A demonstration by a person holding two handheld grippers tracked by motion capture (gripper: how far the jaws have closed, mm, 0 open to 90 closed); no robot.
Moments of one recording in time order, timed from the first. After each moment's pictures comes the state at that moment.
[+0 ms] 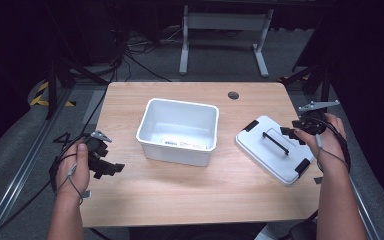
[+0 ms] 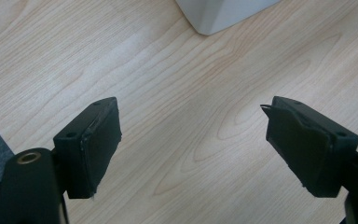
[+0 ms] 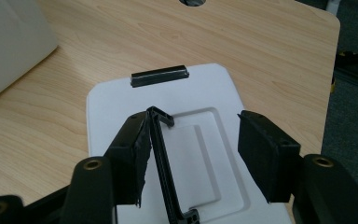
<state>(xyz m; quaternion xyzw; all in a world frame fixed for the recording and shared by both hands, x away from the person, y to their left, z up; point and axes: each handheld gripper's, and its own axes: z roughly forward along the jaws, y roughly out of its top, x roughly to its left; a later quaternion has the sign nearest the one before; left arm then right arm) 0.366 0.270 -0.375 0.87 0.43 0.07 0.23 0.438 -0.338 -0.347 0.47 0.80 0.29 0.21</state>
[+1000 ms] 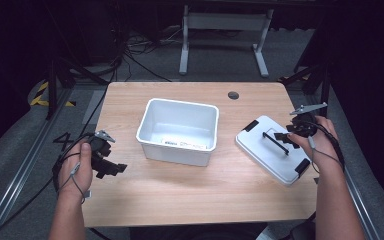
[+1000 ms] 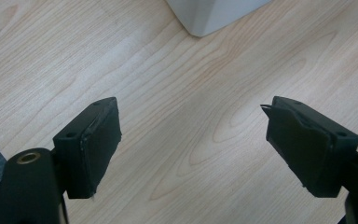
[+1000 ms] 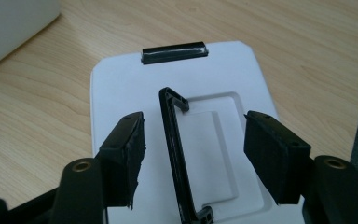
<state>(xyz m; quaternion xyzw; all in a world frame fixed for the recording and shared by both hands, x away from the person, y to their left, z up) 0.368 0.264 -0.375 0.88 0.42 0.07 0.22 0.447 -0.328 -0.368 0.46 0.83 0.26 0.18</state>
